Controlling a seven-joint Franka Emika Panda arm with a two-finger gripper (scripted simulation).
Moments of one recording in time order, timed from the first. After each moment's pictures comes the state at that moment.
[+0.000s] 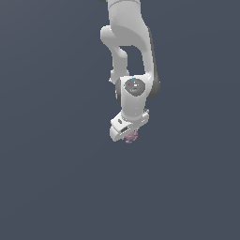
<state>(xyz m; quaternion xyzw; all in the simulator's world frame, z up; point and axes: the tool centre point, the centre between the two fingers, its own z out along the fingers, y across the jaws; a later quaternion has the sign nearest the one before) -0.024 0.048 0.085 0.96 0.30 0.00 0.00</state>
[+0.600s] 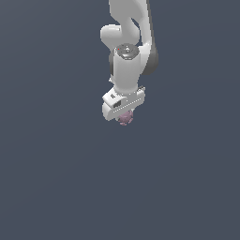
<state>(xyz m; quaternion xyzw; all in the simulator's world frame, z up) -0.073 0.021 0.171 0.96 0.30 0.00 0.00</state>
